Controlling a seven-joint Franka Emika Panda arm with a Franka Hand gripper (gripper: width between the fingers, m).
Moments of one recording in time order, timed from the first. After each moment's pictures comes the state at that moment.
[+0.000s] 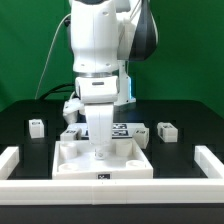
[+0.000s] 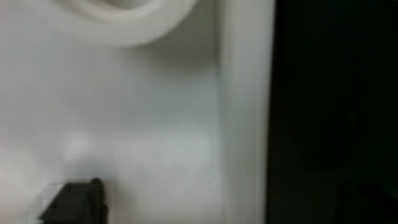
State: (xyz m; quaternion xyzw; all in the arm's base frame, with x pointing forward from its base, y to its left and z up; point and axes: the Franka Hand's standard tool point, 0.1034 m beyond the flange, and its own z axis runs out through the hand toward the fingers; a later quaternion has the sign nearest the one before) arm 0.464 -0.045 0.006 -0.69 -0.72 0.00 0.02
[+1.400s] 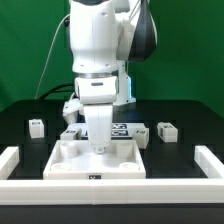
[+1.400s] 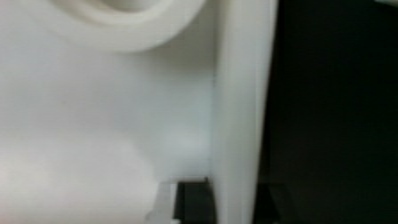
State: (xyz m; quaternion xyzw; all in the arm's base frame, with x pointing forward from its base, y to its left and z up) arm 0.464 -0.033 0.006 -0.70 -0.72 0.00 0.02
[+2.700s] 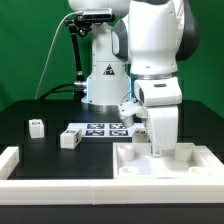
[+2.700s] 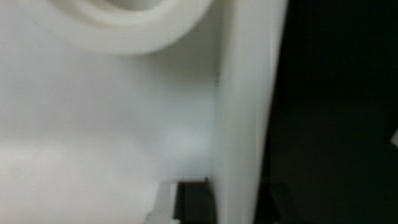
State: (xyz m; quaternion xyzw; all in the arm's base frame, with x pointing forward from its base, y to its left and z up) arm 0.487 0.072 0.006 -0.70 -0.71 -0.02 0.03
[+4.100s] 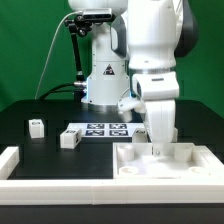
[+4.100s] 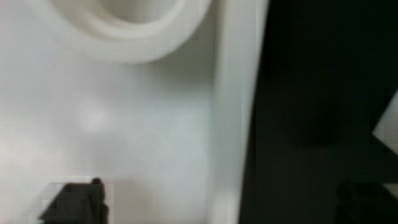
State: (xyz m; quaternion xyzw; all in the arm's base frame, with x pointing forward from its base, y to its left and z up) arm 0.481 0.067 0.027 -0.71 -0.70 -0.02 0.02
